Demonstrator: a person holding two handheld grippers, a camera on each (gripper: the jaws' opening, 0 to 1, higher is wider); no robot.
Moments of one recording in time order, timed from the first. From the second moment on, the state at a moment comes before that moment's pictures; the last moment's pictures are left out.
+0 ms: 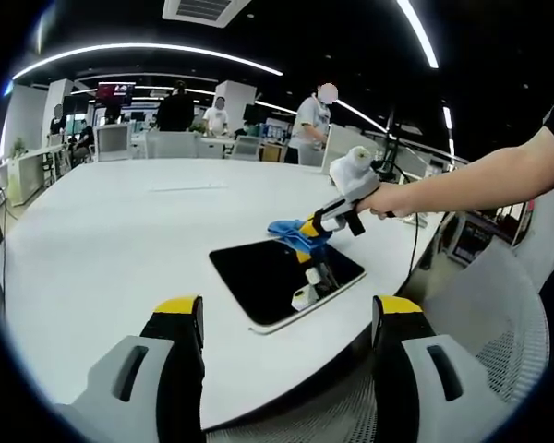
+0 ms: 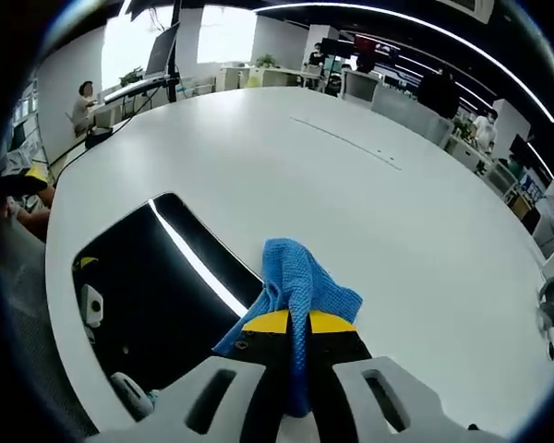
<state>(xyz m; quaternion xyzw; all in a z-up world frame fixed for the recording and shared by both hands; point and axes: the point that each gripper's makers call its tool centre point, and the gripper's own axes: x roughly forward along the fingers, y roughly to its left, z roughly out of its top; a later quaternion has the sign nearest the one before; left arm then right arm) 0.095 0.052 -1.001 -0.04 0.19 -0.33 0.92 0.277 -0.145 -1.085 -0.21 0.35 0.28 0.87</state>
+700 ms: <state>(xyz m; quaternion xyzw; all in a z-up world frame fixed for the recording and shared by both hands) 0.096 0.053 -1.002 -0.04 0.19 -0.33 0.92 0.282 -0.156 -1.072 -0.18 0.34 0.26 0.89</state>
